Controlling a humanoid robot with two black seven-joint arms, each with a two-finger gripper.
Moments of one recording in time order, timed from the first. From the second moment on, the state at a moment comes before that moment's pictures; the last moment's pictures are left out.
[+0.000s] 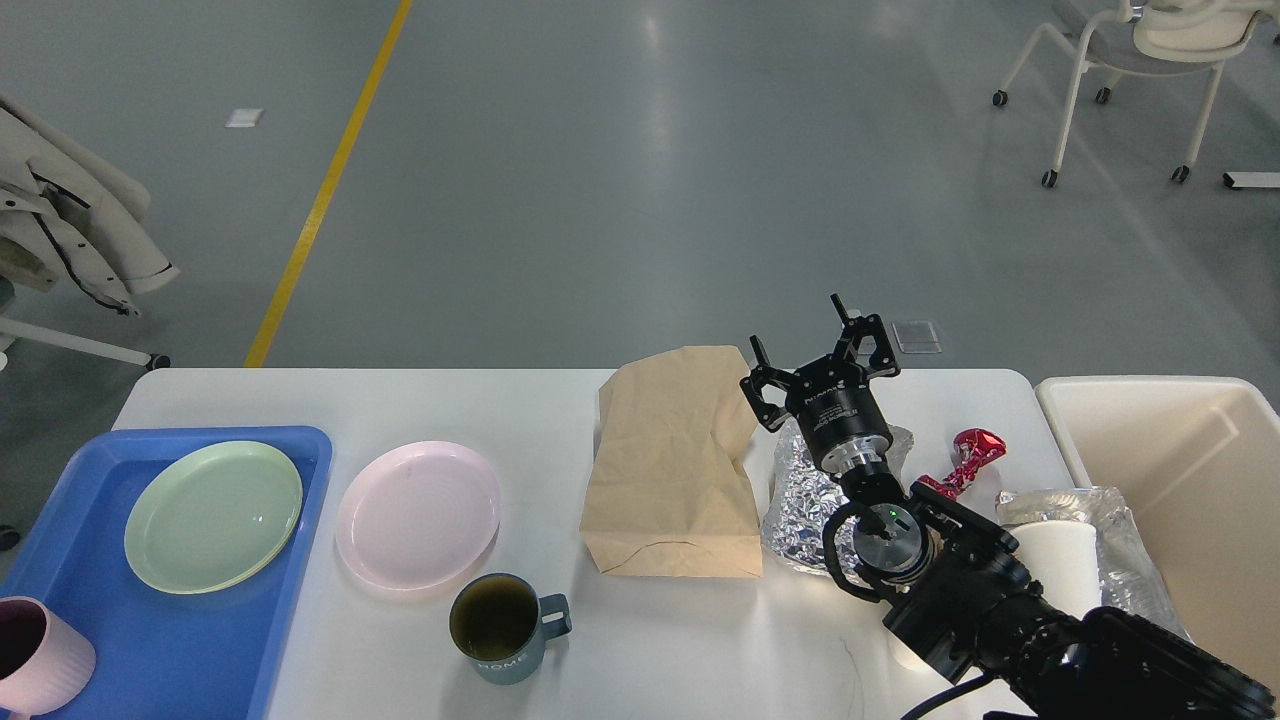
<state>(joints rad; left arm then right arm) -0.96 0.97 1.06 -0.74 0.81 0.04 -0.57 0.68 0.12 0.66 0.32 0.19 0.56 0.48</state>
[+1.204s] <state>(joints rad) -2.37 0.66 1.28 -1.37 0.44 -0.60 -0.51 0.68 0.12 0.66 0.32 0.19 0.56 0.48</state>
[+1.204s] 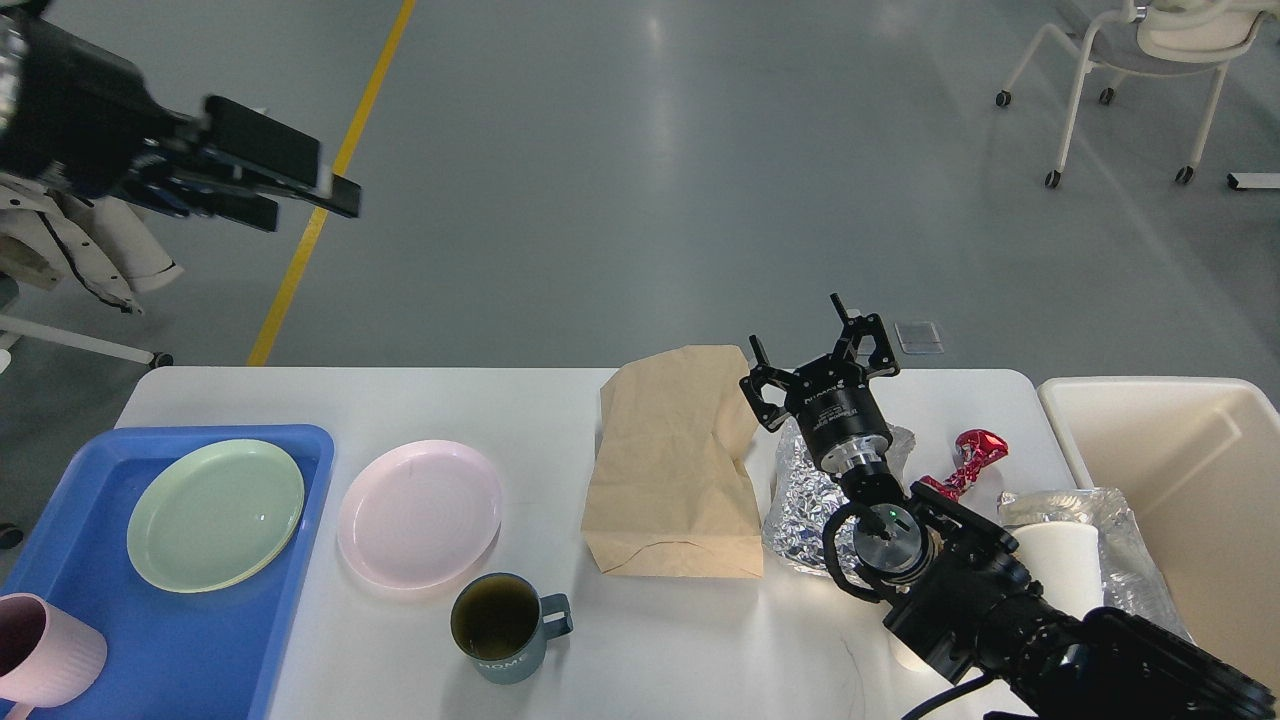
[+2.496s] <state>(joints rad) -1.73 0.12 1.26 -1.49 0.36 -0.06 -0.20 0.68 0.12 0.66 0.32 0.19 0.56 0.48</state>
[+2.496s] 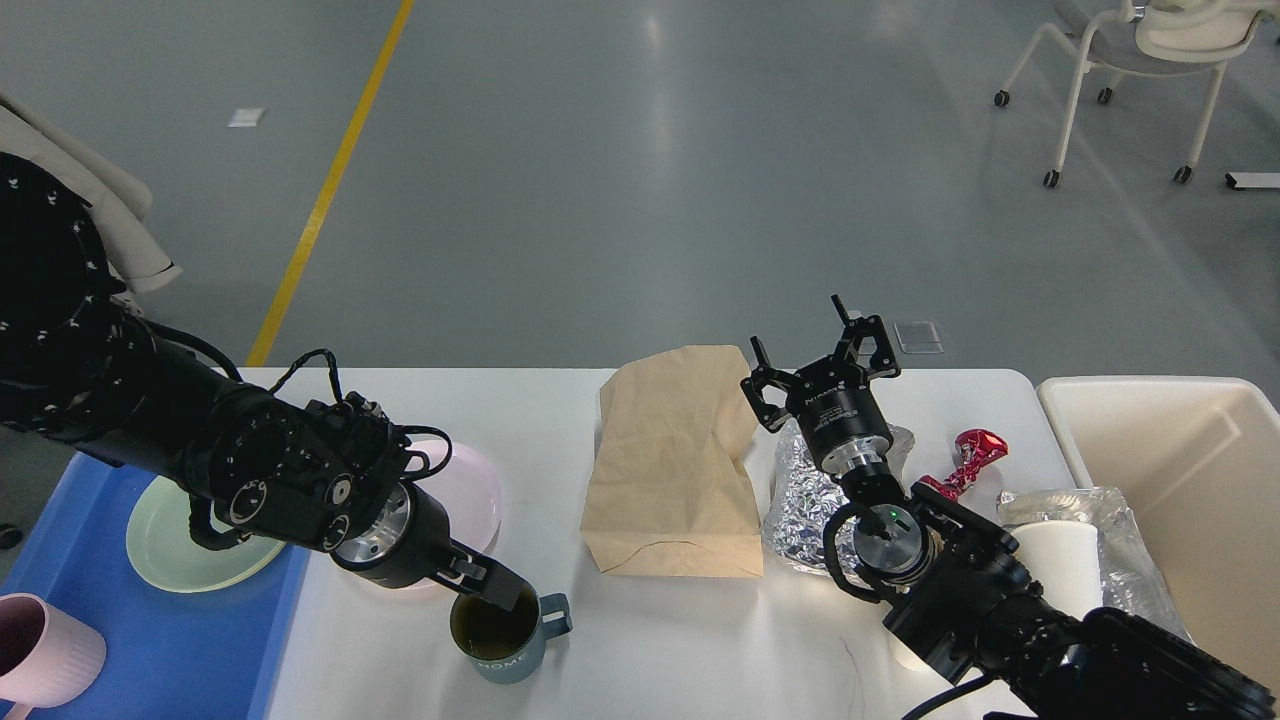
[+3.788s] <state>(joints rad) -1.96 0.26 1.30 -1.55 0.38 -0.16 -0.28 0.68 0.12 0.66 0.32 0.19 0.56 0.48</state>
